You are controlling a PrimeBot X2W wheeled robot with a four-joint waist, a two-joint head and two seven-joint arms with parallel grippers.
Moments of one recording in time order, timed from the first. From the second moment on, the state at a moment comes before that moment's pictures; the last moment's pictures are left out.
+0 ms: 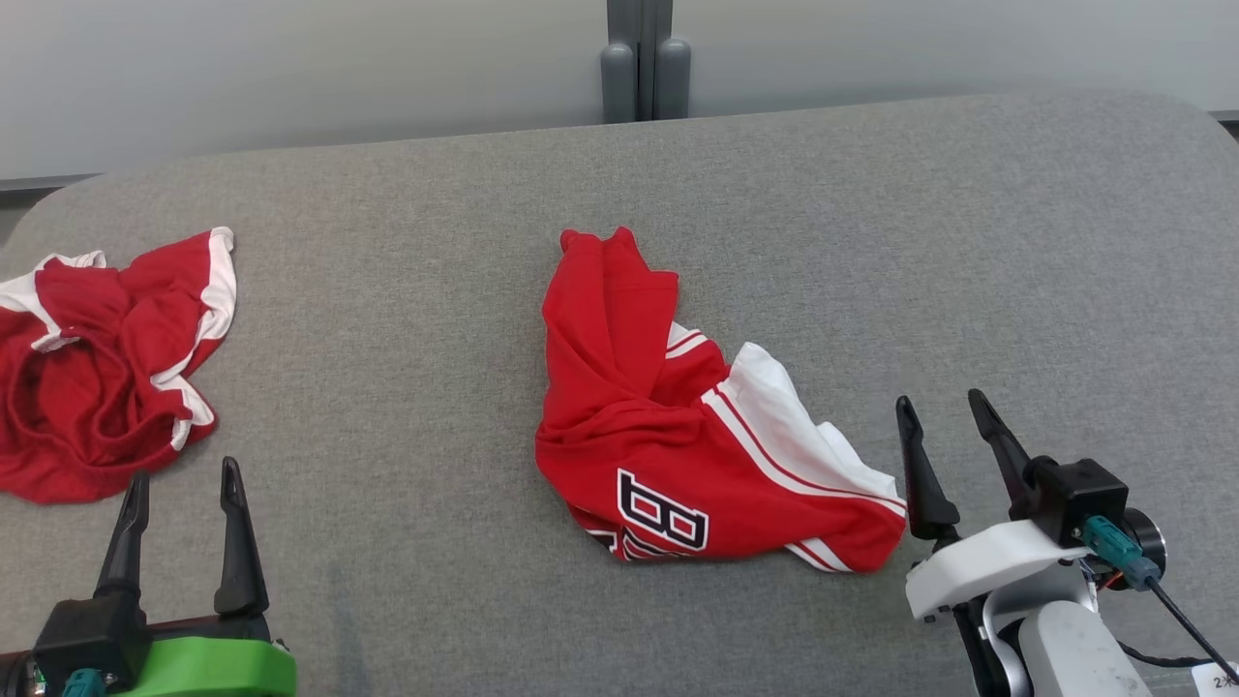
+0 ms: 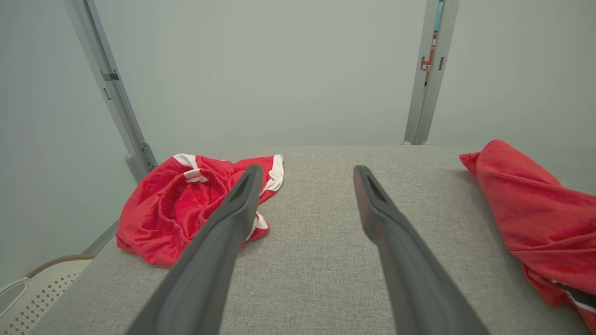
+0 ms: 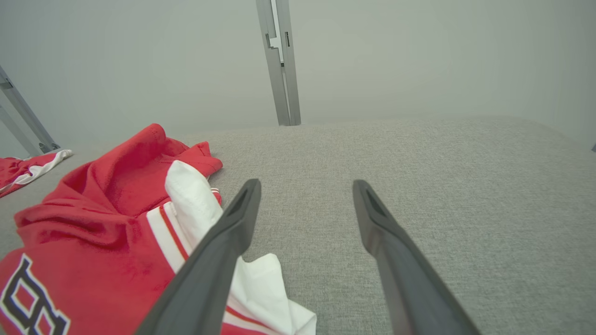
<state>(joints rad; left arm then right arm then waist) 0.05 0.15 0.07 0.06 -0.19 -0.02 -0.26 -0.12 -0.05 0.04 0.28 0.14 0.13 -0.26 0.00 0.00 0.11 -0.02</state>
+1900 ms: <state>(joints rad) -0.01 0.05 0.18 0.07 -0.11 -0.12 -0.26 -0.75 -0.35 0.14 0.81 -0.07 0.13 -0.26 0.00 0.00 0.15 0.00</state>
